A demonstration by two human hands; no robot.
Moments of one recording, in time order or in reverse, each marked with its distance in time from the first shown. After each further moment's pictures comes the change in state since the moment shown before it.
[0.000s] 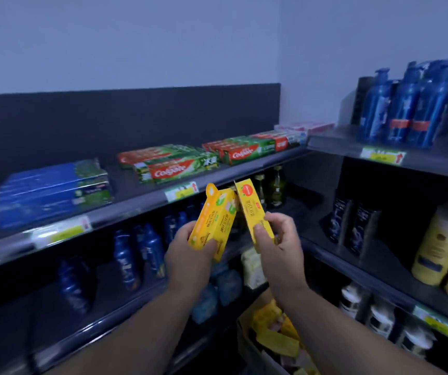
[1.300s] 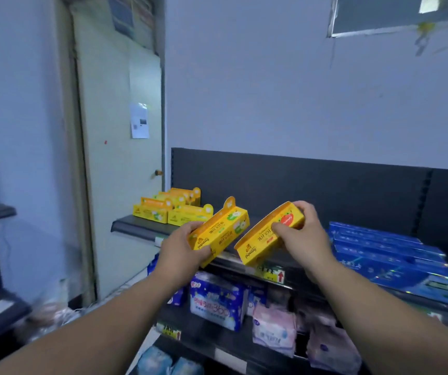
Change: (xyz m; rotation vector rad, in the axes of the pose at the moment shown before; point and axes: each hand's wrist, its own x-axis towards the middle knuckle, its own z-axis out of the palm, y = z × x) left_hand -0.140 -0.077 -0.779 0.554 0.782 -0.126; right_hand -0.330 -0.220 0.637 0.005 -0.914 -0.188
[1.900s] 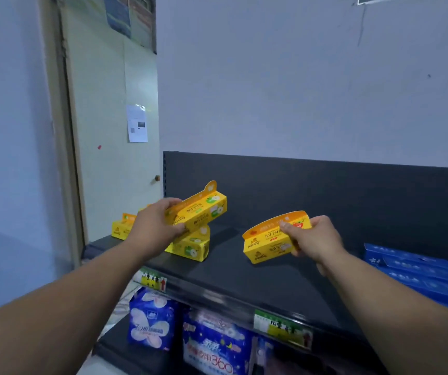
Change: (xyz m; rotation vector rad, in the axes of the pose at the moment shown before) left_hand 0.169 -0.043 0.006 0.220 0.063 0.050; right_hand 0.157 0.053 0.046 -0.009 -0.035 0.205
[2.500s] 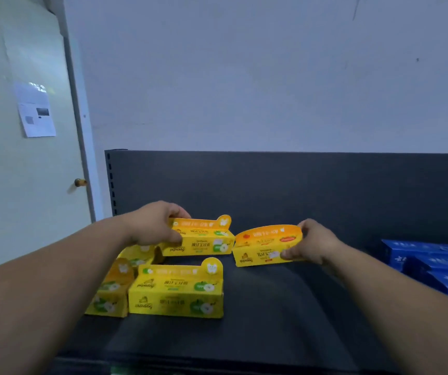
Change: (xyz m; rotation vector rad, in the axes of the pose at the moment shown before) left_hand 0.203 -0.075 0.052 0.135 -0.725 0.333; right_hand 0.068 -0.008 0.072 -0.442 0.065 0.247
